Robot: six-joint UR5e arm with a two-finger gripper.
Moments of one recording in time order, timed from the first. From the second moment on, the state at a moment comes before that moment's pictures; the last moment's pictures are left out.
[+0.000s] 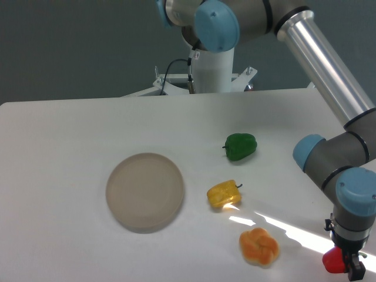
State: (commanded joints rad) arm 2.59 -2.58 -0.70 -1.16 1.63 1.92
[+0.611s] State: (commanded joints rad) arm 2.59 -2.42 -0.90 -1.18 1.62 1.93
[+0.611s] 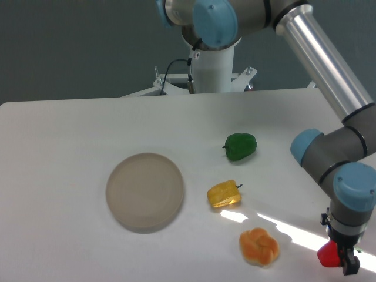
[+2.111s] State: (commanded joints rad) arm 2.78 -2.11 -1.41 -1.20 1.62 2.31
